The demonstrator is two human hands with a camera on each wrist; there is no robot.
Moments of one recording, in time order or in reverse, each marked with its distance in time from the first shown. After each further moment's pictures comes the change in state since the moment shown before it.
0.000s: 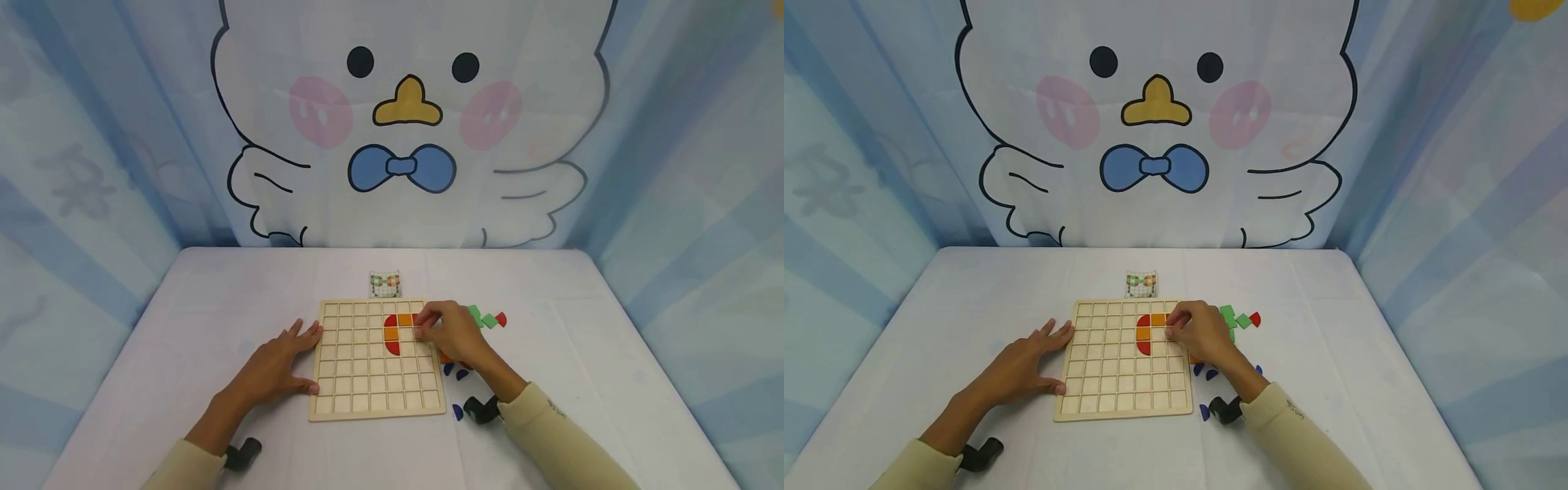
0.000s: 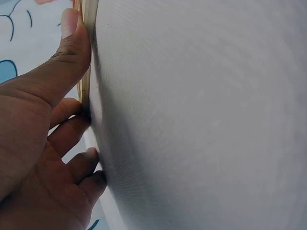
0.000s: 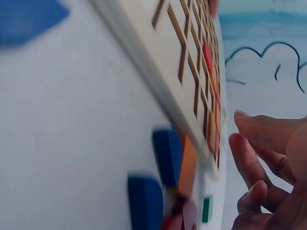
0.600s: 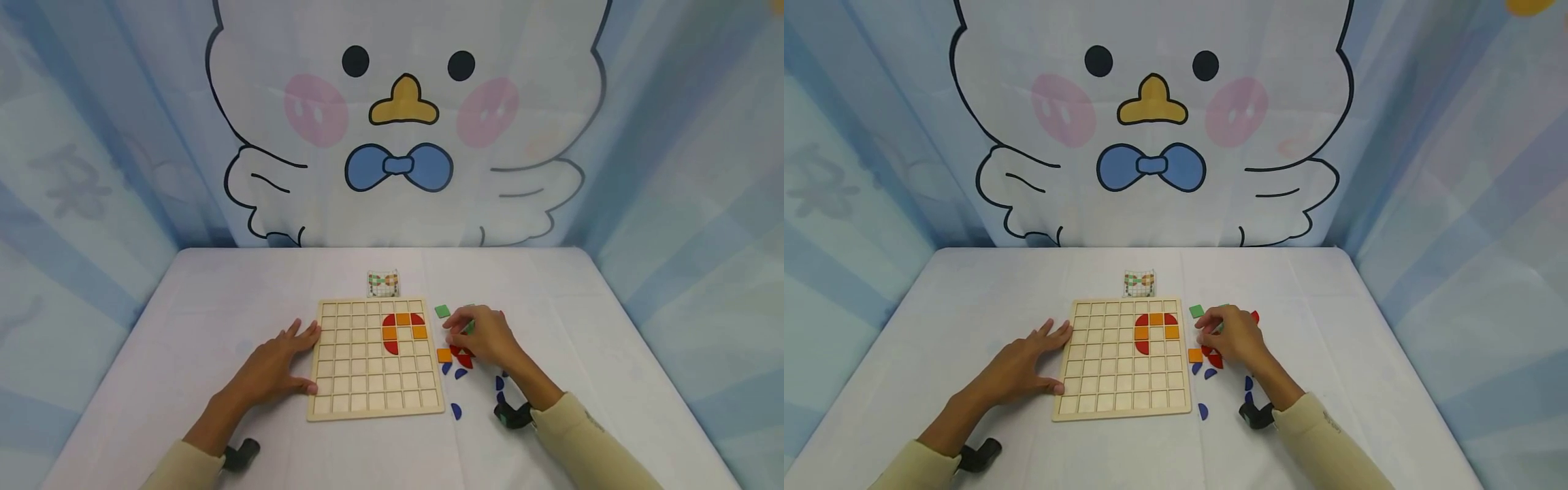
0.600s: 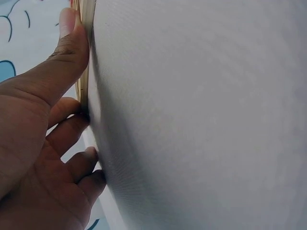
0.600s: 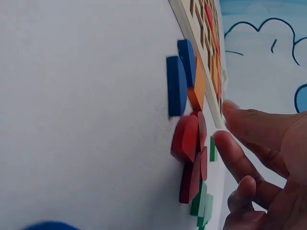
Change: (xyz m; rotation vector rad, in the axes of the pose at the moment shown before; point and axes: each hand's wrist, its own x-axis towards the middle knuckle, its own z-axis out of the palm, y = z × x) left_hand 0.000 0.001 -0.001 -0.002 -0.006 -0.005; right_hand -0.019 0.036 -0.034 -0.074 0.003 0.088
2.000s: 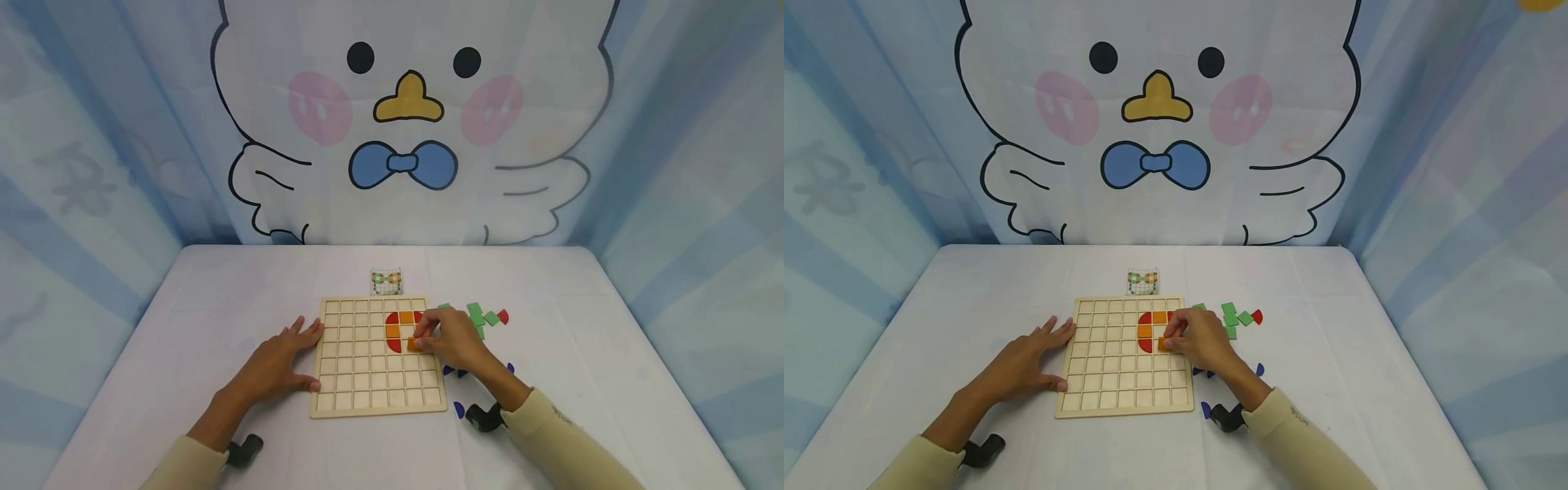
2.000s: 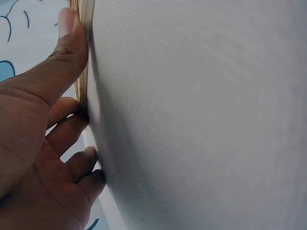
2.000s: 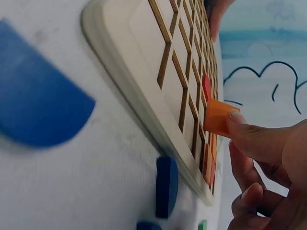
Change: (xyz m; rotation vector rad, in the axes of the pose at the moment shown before) left_hand -0.001 0.001 0.000 0.000 0.001 -0.007; right_hand 0.002 -0.044 0.034 0.091 -0.036 -0.144
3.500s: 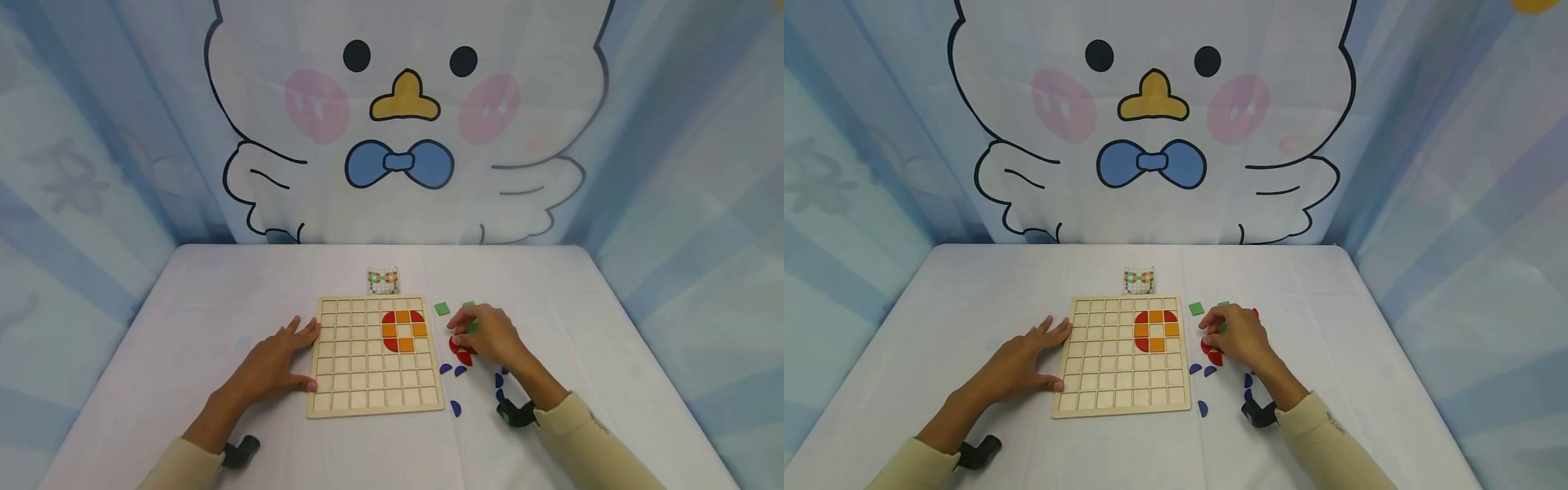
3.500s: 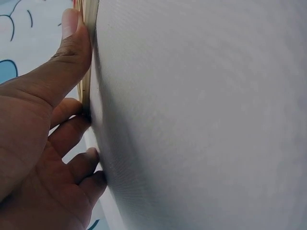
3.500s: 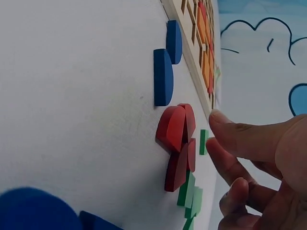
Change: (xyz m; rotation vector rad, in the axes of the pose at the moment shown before) left_hand 0.001 0.000 -0.001 -0.003 0.002 0.011; right_hand -0.013 0.037 -0.043 -0.165 0.037 0.168
